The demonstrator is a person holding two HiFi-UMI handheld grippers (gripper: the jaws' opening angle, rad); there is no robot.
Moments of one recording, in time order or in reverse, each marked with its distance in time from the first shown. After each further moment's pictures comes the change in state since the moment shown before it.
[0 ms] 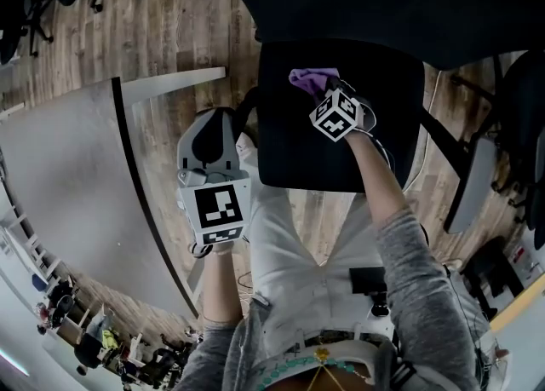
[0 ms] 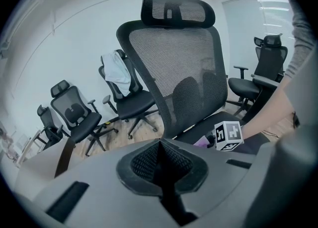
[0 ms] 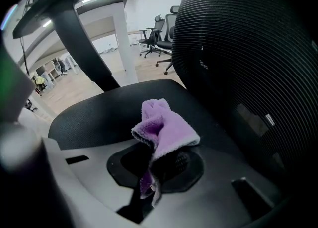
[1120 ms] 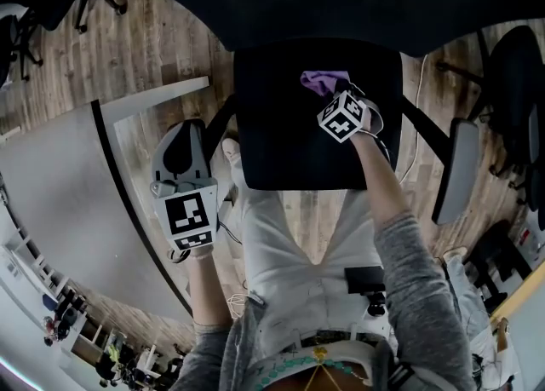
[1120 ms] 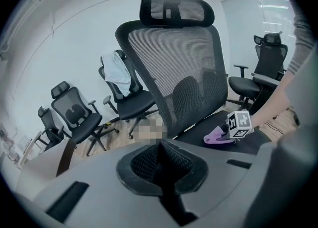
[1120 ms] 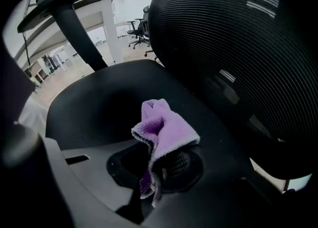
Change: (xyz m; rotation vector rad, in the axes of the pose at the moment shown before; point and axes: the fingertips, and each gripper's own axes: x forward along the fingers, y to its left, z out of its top) left arm 0.000 0.001 0.003 0.011 0.004 0.010; right arm -0.038 -0.045 -0.081 0.075 0.104 -0.086
